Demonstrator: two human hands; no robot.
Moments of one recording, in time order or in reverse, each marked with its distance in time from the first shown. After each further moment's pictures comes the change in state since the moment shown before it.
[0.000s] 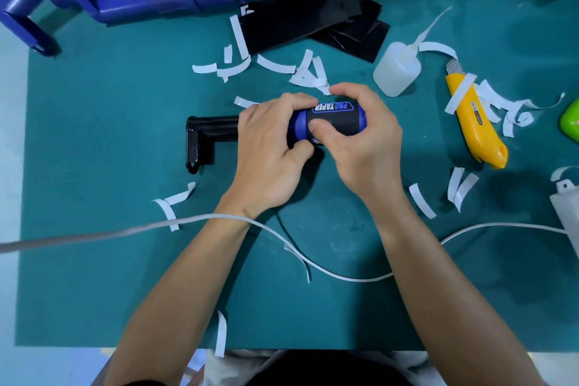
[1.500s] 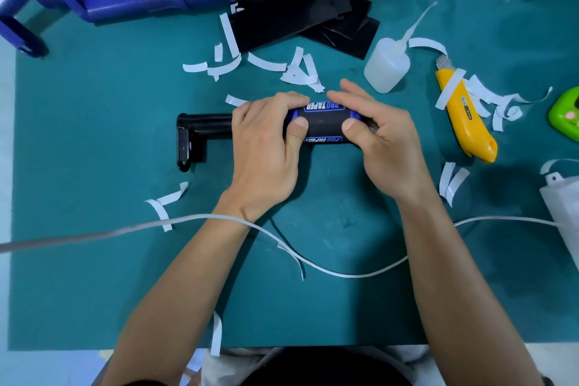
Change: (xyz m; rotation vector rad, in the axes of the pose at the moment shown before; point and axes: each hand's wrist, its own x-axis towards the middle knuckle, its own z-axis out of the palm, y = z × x) left_hand -0.002 -0.002 0.013 0.115 0.144 0.094; right_hand 0.012 0.028 -0.040 0.128 -0.299 0.005
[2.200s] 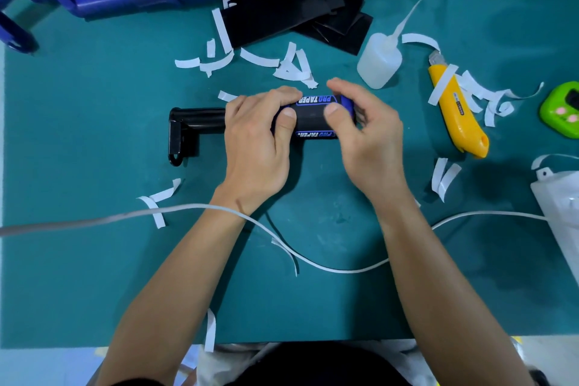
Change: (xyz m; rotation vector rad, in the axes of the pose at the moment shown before) left_hand 0.000 -0.004 0.004 -0.027 0.069 0.019; right_hand -0.004 -0.007 0.024 -0.040 0.250 -0.009
